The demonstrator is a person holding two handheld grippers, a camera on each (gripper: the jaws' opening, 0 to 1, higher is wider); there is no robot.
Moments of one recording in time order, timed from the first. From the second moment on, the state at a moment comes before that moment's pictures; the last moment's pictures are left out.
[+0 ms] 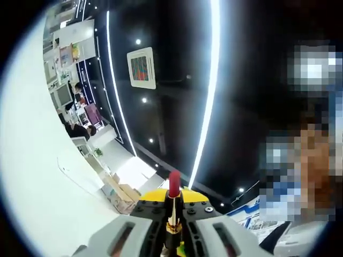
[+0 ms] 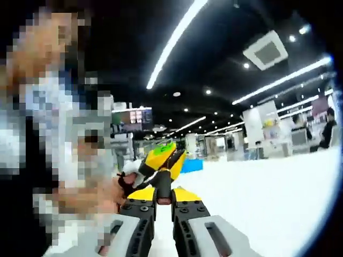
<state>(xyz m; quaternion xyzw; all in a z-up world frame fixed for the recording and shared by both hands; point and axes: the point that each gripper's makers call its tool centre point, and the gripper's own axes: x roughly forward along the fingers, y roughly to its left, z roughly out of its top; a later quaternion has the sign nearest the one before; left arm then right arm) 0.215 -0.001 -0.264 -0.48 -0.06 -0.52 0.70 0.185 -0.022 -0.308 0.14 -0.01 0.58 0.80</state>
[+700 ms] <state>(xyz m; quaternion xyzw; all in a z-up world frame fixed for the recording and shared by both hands) 0.206 -0.004 -0.254 -0.47 -0.08 -0.55 0.69 0.164 -0.016 -0.304 0.47 0.14 0.63 0.61</state>
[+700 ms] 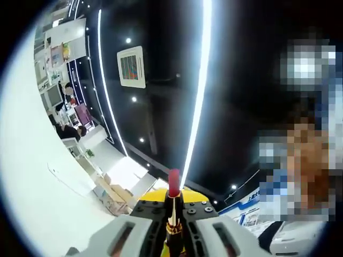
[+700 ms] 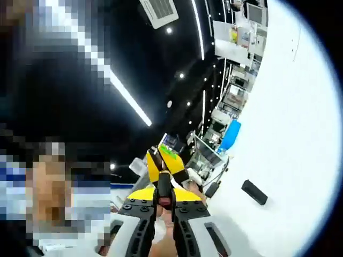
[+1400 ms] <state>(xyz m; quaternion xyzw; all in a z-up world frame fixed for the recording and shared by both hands) 0.216 -0.007 -0.271 -0.48 -0.05 -0.53 0.70 0.182 -0.014 -0.314 0.00 -0.06 0.57 0.82</state>
